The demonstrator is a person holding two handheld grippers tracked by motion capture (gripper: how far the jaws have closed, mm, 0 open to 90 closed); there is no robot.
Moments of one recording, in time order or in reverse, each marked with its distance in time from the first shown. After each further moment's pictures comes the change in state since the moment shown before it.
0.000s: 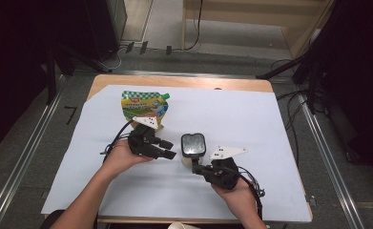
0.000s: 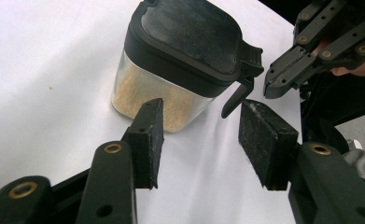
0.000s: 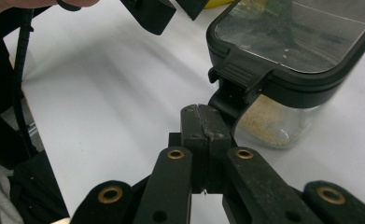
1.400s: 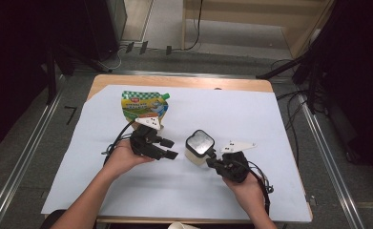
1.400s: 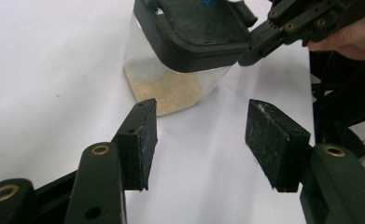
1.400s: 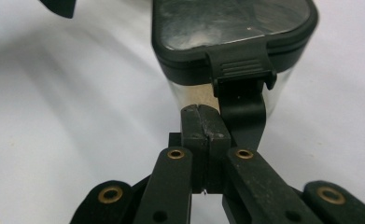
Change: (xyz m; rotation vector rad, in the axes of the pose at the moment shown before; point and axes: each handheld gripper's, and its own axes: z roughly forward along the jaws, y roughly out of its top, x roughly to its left) left arm -0.004 0.003 0.005 0.000 0.049 0.029; right arm -0.036 -0.007 -0.008 0.031 -0.118 0.026
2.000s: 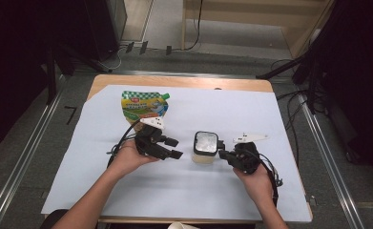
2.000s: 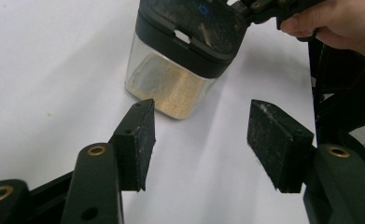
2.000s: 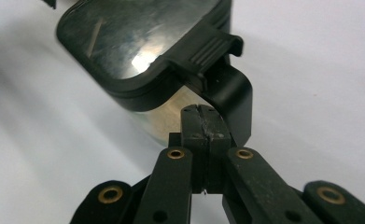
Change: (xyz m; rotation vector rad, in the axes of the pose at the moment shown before) left arm -0.004 0.008 0.010 -0.020 -0.003 0.014; right arm -0.042 0.000 -0.007 0.002 -0.066 0.090
